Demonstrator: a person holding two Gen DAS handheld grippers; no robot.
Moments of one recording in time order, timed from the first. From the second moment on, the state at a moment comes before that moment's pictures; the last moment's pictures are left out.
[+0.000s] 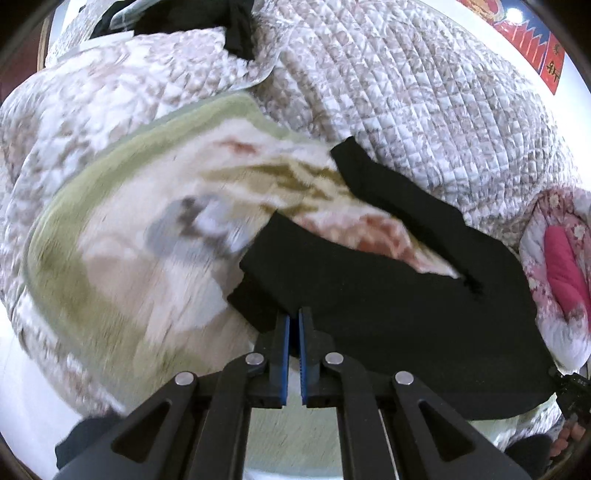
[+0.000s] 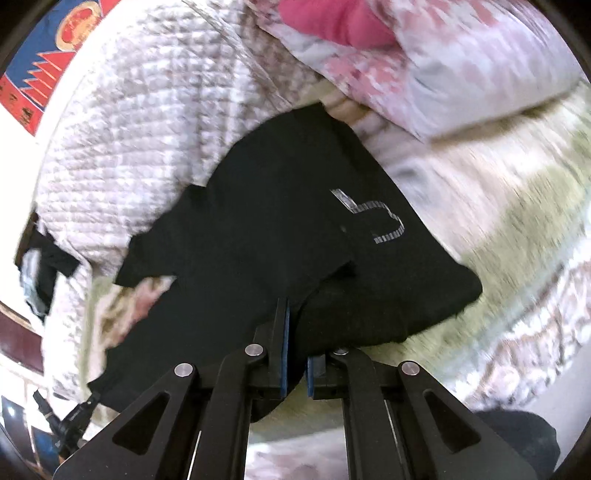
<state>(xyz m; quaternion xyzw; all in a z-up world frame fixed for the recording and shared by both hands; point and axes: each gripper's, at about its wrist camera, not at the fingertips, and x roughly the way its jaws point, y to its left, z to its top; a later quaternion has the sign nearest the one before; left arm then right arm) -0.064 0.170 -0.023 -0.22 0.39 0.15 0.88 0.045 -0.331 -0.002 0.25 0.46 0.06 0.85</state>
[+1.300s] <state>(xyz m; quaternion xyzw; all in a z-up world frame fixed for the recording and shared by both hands) 0.006 0.057 -0.048 -0.11 0.45 0.01 0.89 0.059 -0.283 -0.028 0.05 0.50 0.06 0.86</state>
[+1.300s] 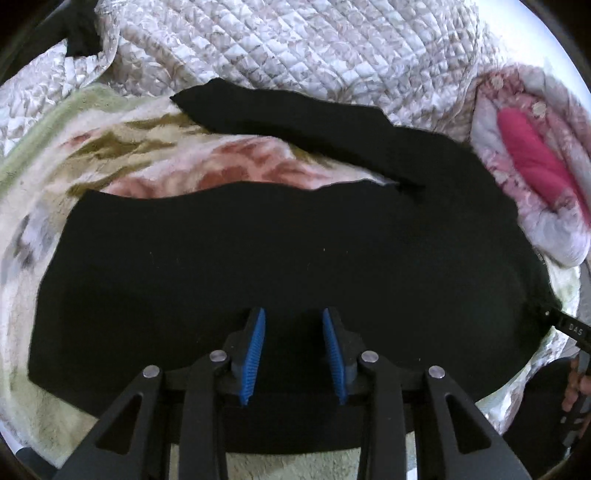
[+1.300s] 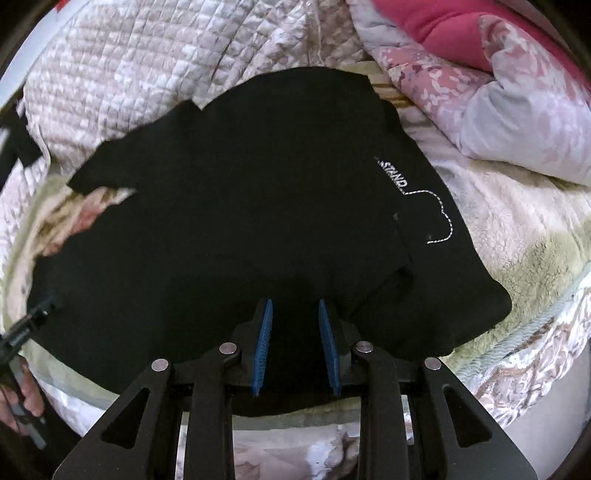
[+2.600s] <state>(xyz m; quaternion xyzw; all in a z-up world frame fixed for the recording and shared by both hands) 0.219 0.068 0.000 -0.03 0.42 0.01 0.91 0.270 -0.199 0.007 -0.12 0.43 0.24 0.86</state>
